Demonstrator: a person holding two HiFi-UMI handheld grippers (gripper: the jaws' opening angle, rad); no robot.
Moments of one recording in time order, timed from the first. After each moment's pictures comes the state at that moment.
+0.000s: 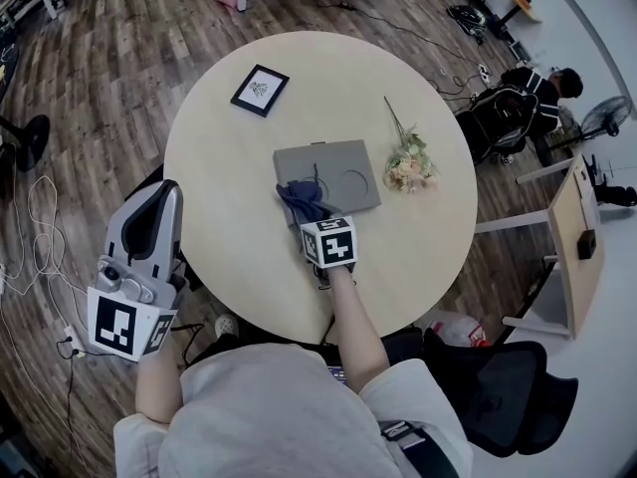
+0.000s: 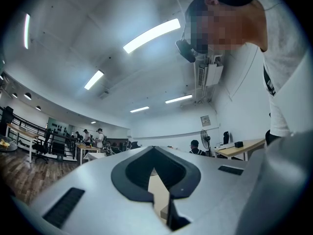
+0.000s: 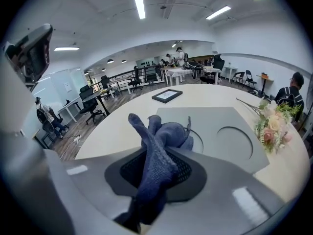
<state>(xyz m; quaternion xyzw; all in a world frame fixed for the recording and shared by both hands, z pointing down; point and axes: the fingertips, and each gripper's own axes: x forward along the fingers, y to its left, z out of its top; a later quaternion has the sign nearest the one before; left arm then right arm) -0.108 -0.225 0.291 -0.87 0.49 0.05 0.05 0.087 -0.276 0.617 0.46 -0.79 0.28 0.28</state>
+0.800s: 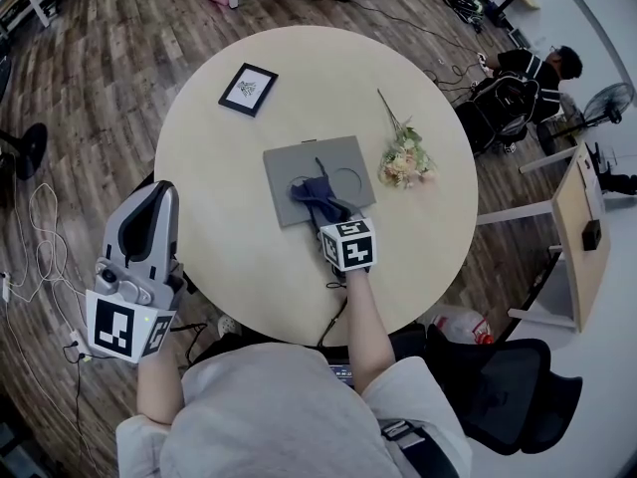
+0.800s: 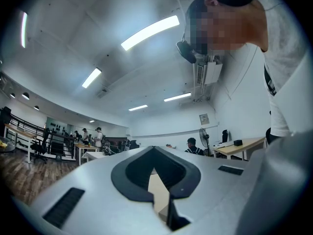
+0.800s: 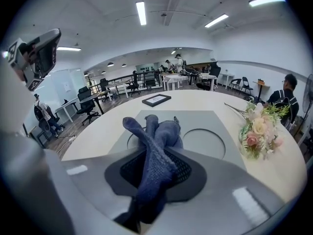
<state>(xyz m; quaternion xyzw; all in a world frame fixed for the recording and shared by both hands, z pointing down) -0.081 -0.241 0.297 -0.88 0.48 0.04 0.04 0.152 -0.287 0.620 0.48 -0.80 0.25 0.26</state>
